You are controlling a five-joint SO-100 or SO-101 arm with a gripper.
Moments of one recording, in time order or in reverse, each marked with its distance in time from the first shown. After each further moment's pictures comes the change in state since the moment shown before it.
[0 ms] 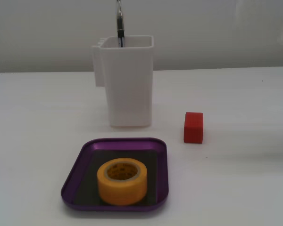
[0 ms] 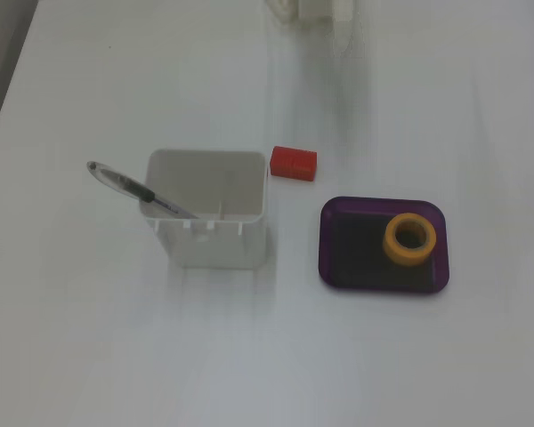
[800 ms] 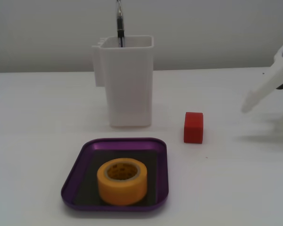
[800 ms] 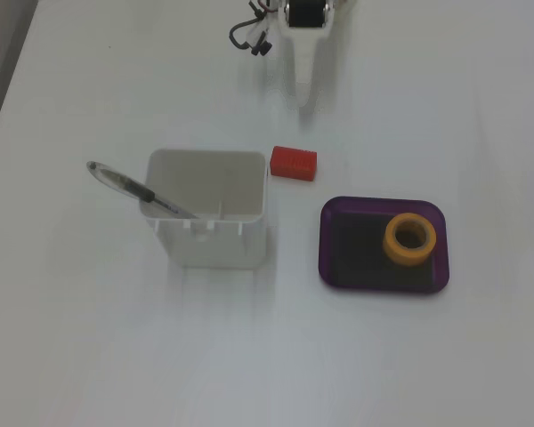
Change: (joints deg) arm 10.9 48.7 56.9 -14.2 -5.9
